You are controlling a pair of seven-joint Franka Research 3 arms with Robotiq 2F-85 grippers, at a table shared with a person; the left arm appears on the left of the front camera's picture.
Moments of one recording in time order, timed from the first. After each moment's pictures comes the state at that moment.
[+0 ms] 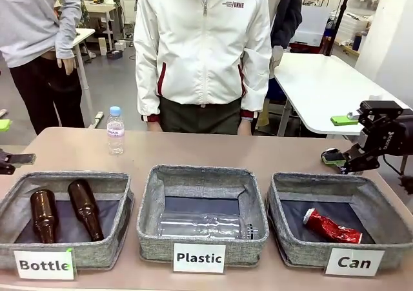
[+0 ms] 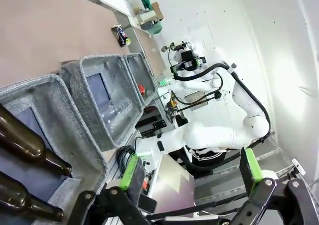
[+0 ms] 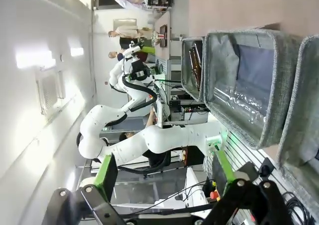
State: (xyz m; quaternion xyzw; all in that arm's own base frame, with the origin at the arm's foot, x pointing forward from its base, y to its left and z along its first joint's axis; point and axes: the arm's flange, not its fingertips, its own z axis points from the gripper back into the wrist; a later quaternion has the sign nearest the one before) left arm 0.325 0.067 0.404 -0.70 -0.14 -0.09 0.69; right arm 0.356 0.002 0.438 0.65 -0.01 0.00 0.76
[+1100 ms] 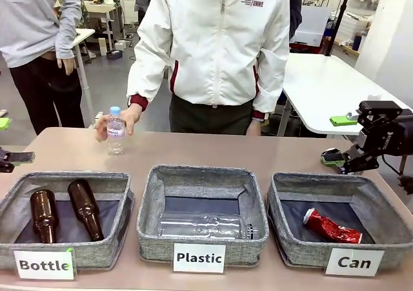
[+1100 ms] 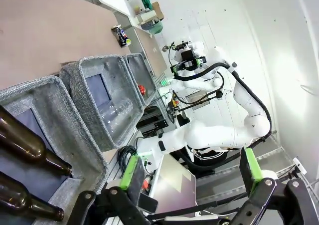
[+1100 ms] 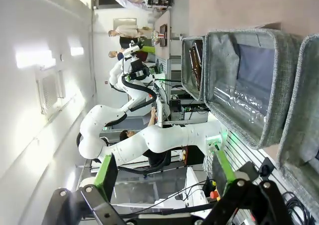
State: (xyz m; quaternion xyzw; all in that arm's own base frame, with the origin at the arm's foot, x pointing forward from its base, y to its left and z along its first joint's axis) left arm 0.324 0.068 0.406 -0.70 -0.15 -0.09 0.69; right arm 0.356 0.003 0.438 0.65 -0.01 0.00 0.76
